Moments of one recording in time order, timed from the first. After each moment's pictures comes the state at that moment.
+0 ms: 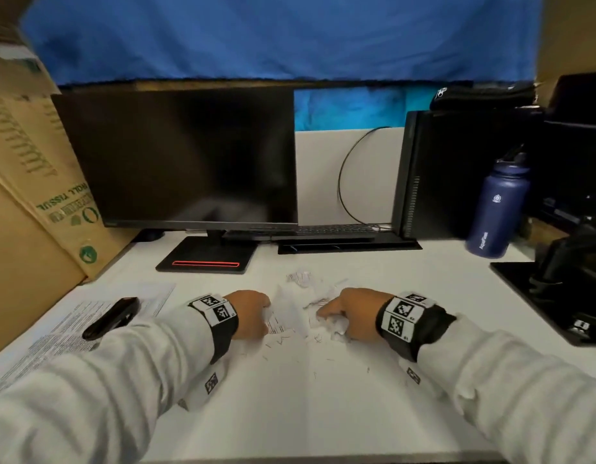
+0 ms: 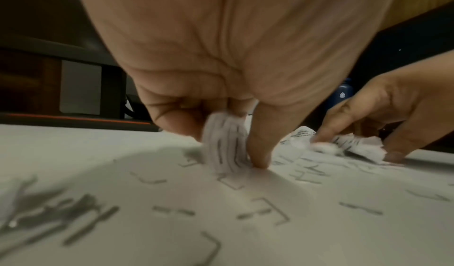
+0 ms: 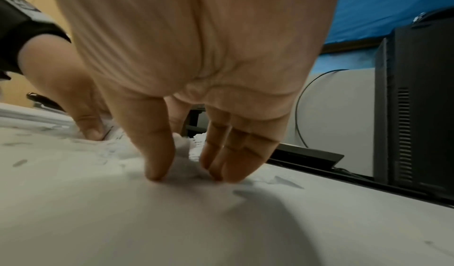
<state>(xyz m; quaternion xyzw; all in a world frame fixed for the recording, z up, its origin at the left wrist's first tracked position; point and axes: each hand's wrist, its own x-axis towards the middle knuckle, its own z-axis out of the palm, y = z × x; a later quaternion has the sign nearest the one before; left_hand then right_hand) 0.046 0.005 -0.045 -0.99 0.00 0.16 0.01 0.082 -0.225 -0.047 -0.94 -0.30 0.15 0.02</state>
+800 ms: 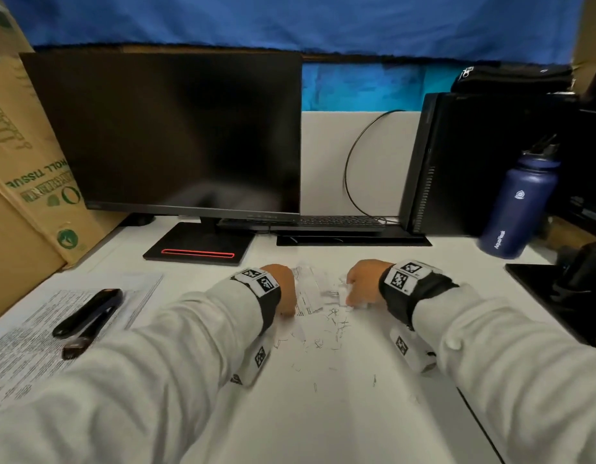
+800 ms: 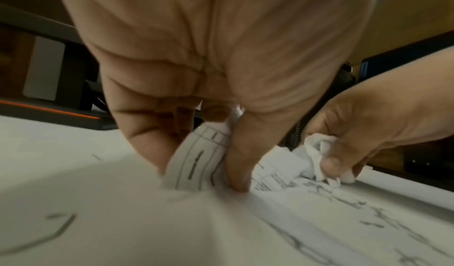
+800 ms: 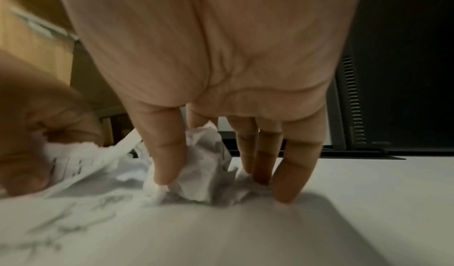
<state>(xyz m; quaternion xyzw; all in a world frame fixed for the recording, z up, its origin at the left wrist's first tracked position) 0.118 -0.026 -0.058 -0.98 -0.03 0.16 0.07 0.146 -0.218 -0.033 -0.97 -0.16 0.18 -0.03</state>
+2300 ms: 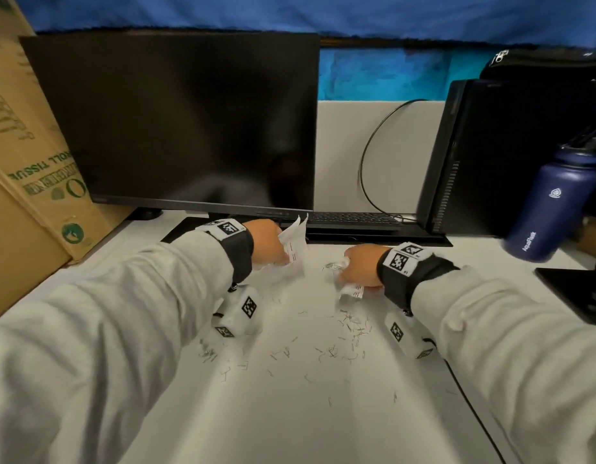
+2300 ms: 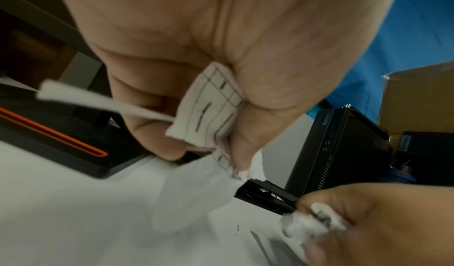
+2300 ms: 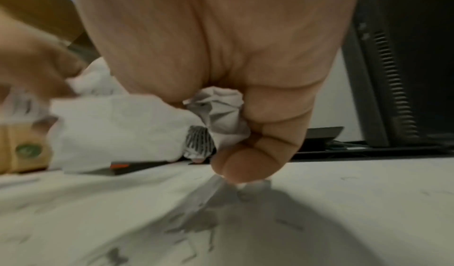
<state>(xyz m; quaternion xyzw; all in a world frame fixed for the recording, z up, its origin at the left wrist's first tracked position) 0.131 0.010 0.011 -0.98 -0.06 0.08 -0.15 0.186 -0.187 -0.034 -0.97 -0.15 0.18 0.06</state>
